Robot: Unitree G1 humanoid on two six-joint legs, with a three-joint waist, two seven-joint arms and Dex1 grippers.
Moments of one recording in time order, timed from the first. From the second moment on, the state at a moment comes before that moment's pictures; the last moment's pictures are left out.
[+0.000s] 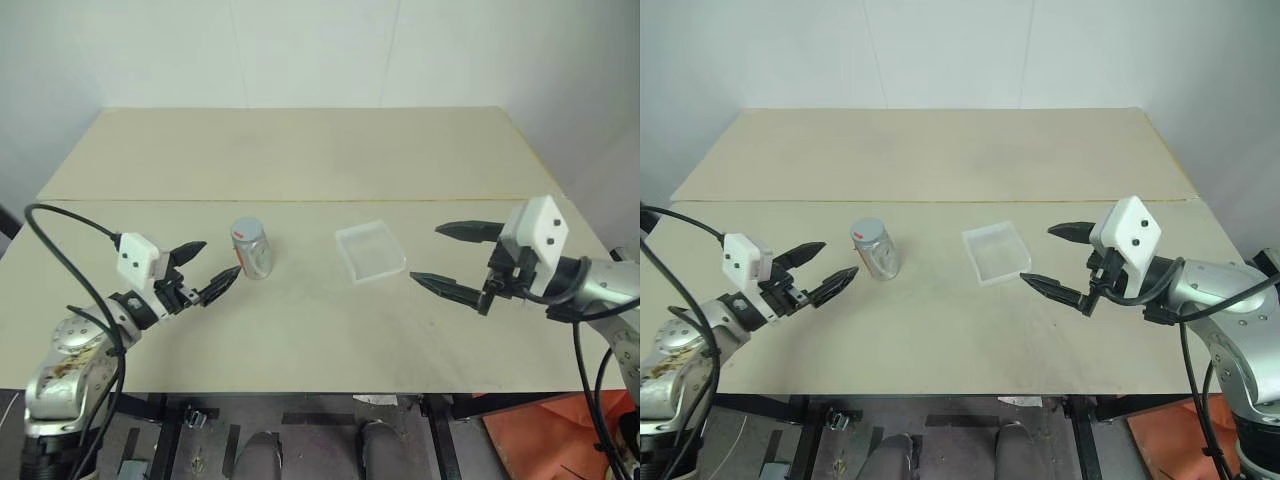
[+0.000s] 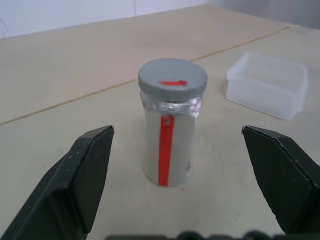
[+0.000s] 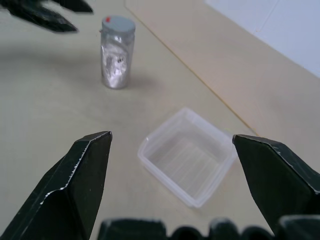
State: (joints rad) left arm -0.12 0.58 0.26 -0.24 -0.49 0.40 -0.68; right arm -0.27 -0.88 -0.25 -0.57 0.63 0.64 0.83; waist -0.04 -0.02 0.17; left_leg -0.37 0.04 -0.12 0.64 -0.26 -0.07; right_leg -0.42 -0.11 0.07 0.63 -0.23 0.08
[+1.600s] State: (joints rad) left arm -0.39 0.35 0.10 0.28 -0.28 -0.04 -0.67; right arm -0.29 -0.92 -0.25 -0.61 0.68 0.64 0.86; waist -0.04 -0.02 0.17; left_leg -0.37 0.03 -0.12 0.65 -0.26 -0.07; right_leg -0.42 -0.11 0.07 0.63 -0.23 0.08
